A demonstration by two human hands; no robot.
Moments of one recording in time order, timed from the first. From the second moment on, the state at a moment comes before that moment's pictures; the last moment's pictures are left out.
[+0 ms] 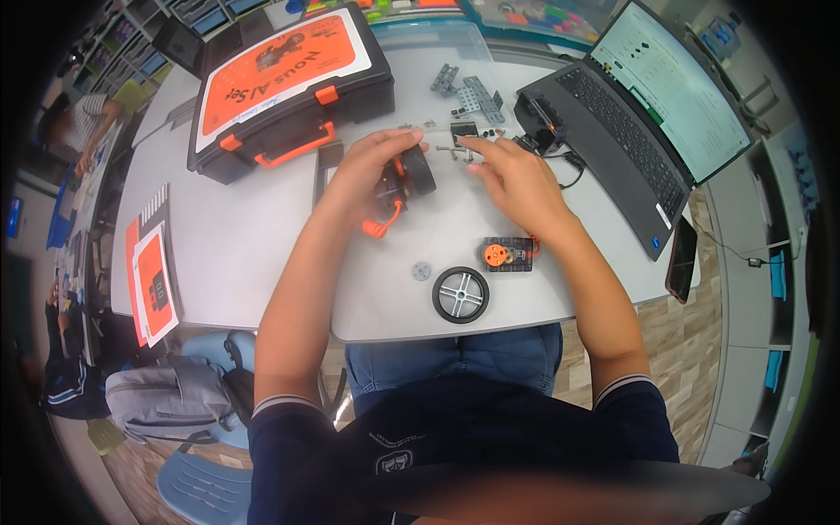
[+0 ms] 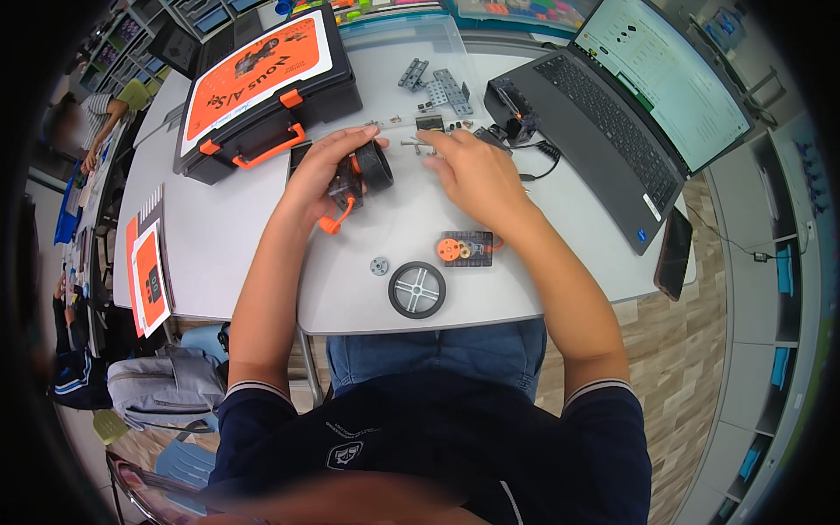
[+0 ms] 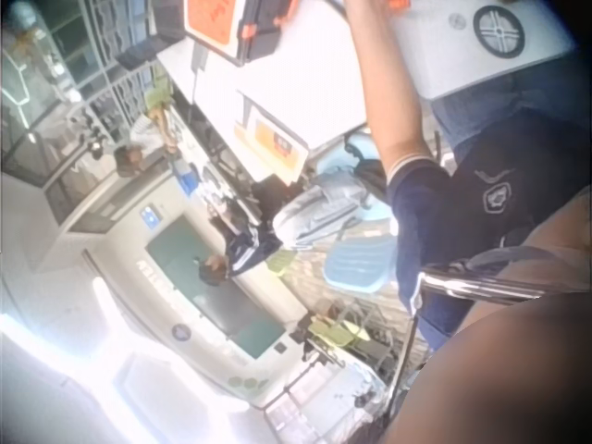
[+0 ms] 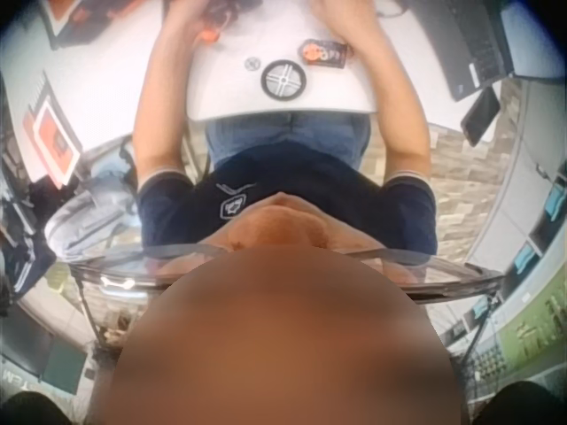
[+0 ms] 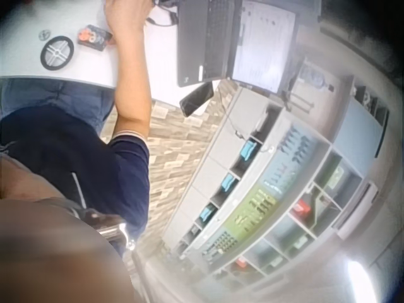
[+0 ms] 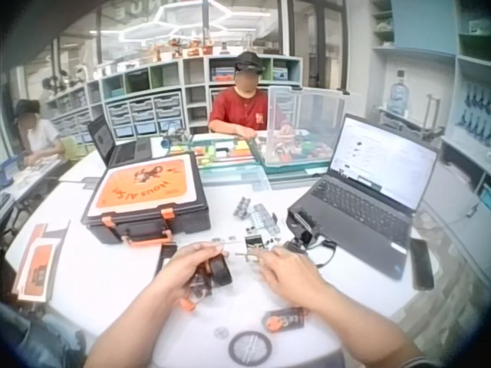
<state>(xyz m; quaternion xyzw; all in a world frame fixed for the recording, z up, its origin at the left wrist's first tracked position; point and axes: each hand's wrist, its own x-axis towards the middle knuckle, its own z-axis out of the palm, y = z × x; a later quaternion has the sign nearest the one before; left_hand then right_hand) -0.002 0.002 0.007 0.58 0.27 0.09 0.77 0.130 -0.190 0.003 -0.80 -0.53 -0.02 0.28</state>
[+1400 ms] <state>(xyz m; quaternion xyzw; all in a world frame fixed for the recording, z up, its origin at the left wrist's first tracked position) -0.002 -0.001 0.000 0.61 0.21 -0.02 0.77 0.115 -0.189 0.011 -0.75 -0.54 0.17 0.35</state>
